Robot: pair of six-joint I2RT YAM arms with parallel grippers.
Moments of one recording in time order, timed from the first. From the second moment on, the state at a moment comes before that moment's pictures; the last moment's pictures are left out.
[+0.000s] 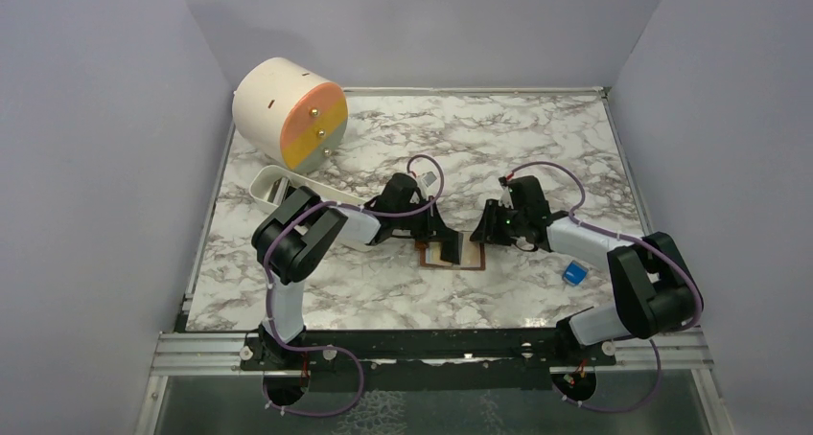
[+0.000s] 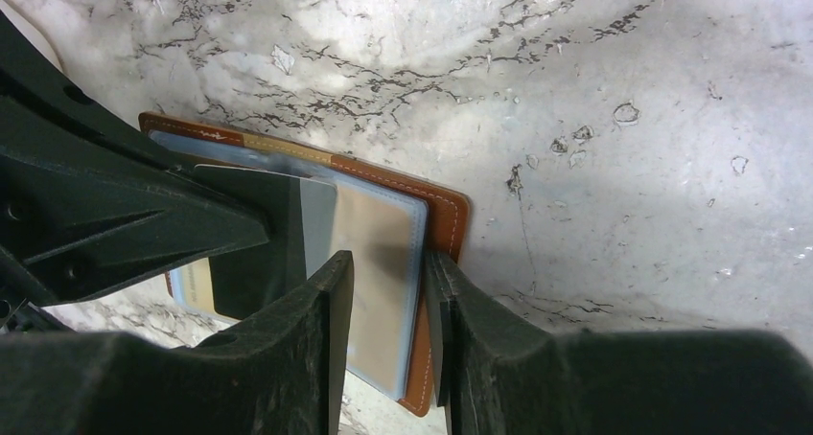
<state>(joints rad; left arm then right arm) -0.69 1.94 0.90 0.41 0.54 -0.84 0.37 1.45 0.61 -0.08 -0.28 0.50</state>
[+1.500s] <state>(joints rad) -0.72 1.84 0.91 0.22 0.35 -0.82 0.38 1.43 0.58 -0.08 -0.29 0.54</state>
